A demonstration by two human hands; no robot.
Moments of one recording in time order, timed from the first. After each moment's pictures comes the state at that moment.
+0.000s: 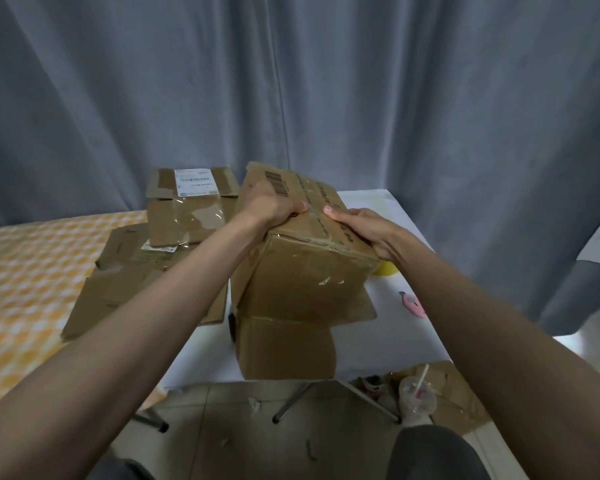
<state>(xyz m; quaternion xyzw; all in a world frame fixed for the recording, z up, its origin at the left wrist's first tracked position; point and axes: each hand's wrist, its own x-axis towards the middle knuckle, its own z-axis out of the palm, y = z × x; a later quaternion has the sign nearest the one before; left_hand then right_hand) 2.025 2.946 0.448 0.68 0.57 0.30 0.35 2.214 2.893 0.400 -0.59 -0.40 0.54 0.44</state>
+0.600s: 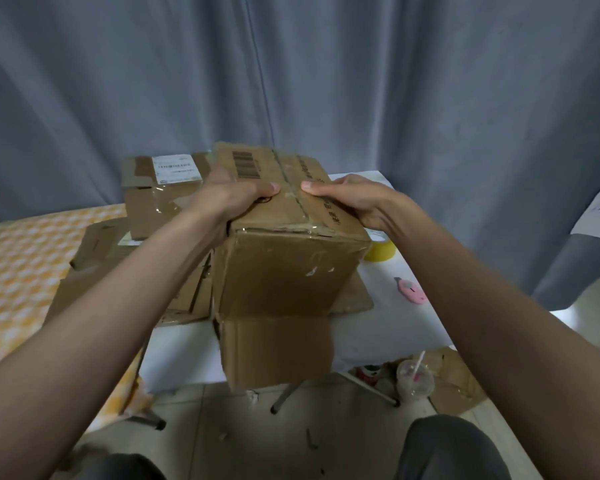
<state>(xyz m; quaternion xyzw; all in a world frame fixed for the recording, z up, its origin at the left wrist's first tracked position) 1.998 2.933 0.456 0.64 0.51 0.34 0.46 2.216 2.906 0.420 -0.59 -0.46 0.52 0.42</state>
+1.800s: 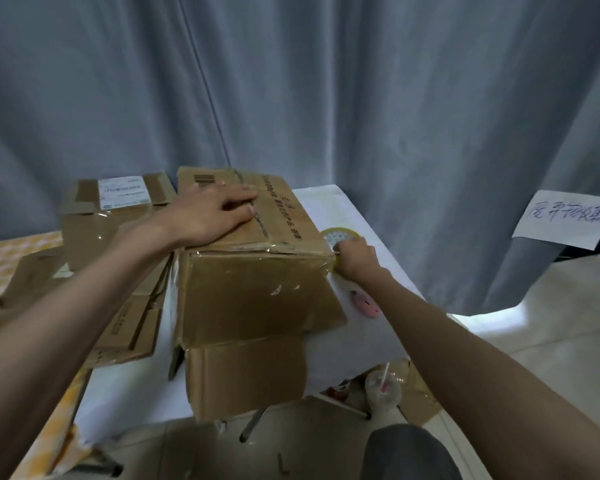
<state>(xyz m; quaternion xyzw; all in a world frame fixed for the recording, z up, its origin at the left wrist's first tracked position) 2.034 2.933 0.472 0.91 0.40 0.05 0.08 2.290 2.892 0.307 -0.84 -0.52 0.10 0.09</state>
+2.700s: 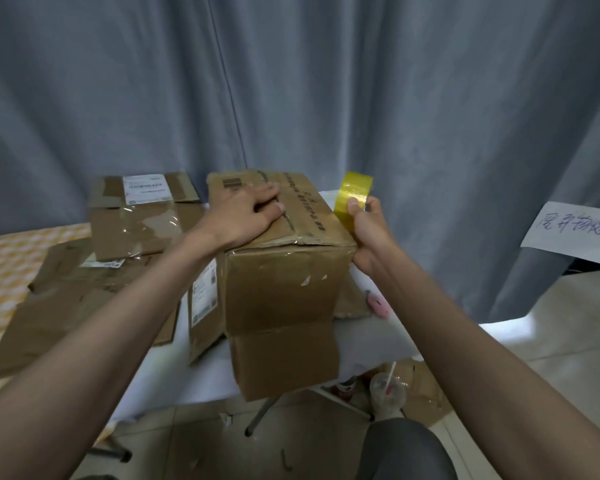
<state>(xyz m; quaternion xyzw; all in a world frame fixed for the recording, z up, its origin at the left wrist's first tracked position) 2.042 2.928 0.457 0.89 0.41 0.14 0.12 2.236 2.862 0.398 -0.51 -0.19 0.44 0.71</state>
